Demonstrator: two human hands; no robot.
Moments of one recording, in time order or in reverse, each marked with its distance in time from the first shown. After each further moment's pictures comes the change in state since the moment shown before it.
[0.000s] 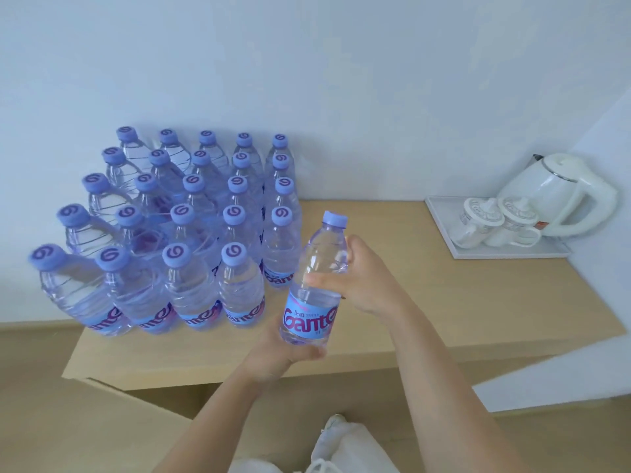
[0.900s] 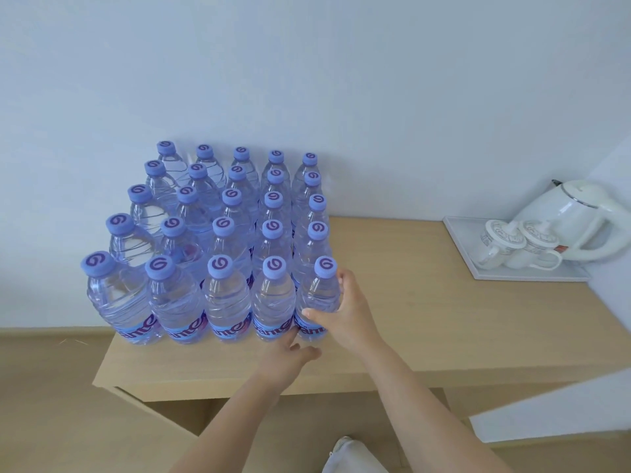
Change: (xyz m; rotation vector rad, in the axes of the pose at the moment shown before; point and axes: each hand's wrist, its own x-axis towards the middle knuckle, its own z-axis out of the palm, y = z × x) left_hand 0.013 -0.025 -0.037 0.105 0.197 -0.197; right_hand 0.023 0.051 0.080 -0.086 0.149 -0.127
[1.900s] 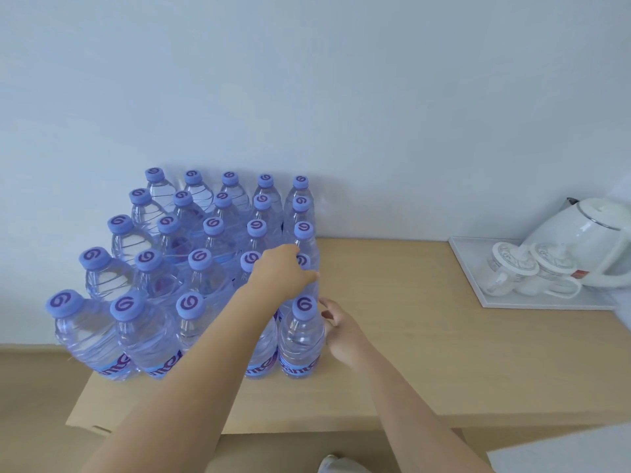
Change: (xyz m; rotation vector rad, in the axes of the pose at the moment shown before) left_hand 0.043 0.177 -0.008 0.883 0.306 0.273; right_hand 0.056 0.033 -0.017 -0.004 -0.244 0.258
